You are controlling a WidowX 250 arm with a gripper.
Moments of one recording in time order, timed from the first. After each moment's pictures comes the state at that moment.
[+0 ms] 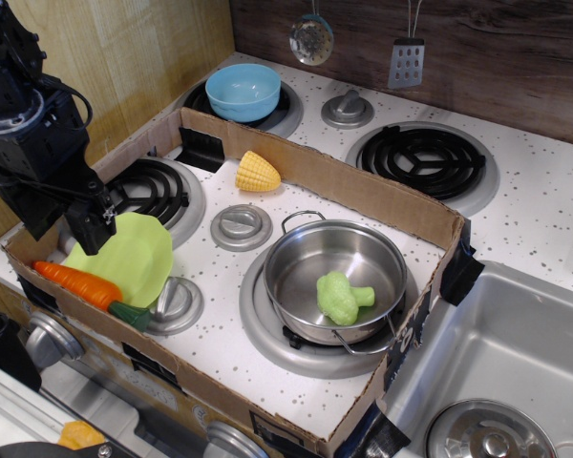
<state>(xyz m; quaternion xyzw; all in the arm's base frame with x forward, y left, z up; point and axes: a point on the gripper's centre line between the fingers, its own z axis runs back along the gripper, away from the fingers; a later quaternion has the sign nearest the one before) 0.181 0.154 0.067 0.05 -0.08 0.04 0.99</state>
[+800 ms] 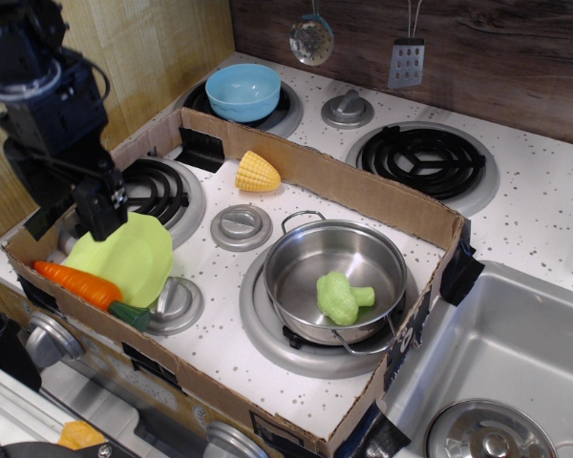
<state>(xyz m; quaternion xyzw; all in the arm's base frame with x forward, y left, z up) 0.187 0.134 0.087 0.04 -0.05 -0.02 1.00</state>
